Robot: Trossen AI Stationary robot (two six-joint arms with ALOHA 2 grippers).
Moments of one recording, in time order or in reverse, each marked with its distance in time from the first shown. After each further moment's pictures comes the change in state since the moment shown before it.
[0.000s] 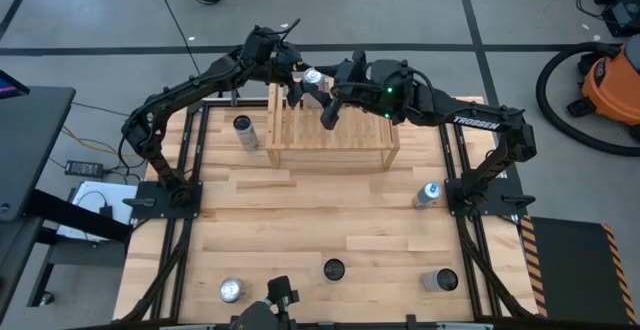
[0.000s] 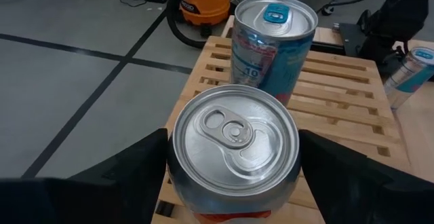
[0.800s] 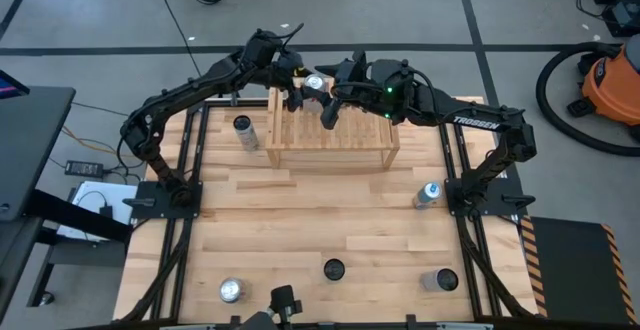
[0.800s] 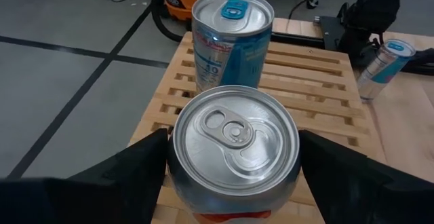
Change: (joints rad) left arm -0.035 -0.022 -0.001 -0.029 0.022 -0.002; right arm 0.000 0.000 0.000 0.003 0.000 0.000
